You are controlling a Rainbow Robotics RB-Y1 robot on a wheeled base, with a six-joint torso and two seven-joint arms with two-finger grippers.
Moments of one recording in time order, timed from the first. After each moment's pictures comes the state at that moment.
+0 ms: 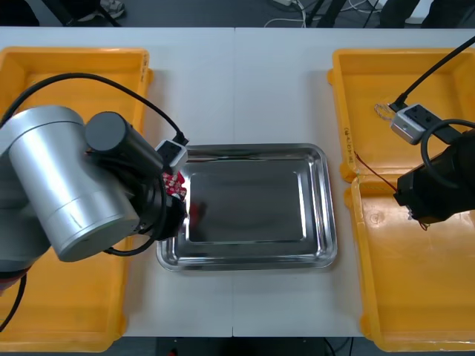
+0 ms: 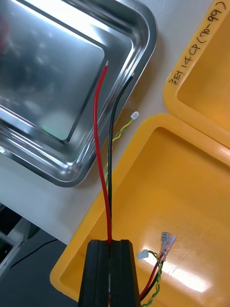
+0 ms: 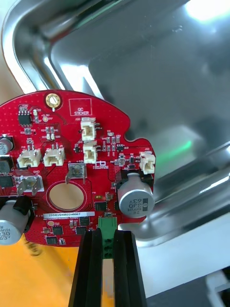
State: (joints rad) right arm -0.39 -0.85 -0.03 -2.35 -1.16 1.92 1.29; left arm -0.51 0.61 -0.53 -2.31 0.54 1.91 -1.04
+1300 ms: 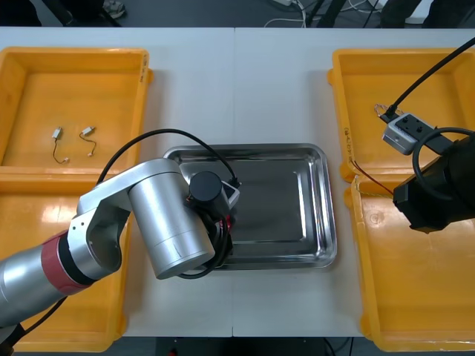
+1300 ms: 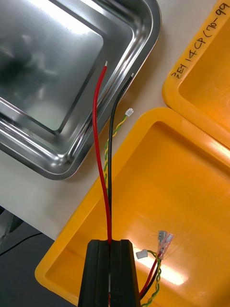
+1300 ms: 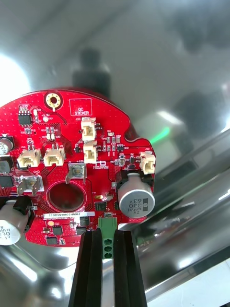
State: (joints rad) right arm -0.39 -0.90 0.05 -2.39 -1.12 1.89 1.29; left arm -0.59 0.52 -0.86 -2.01 0.49 1.66 -1.01
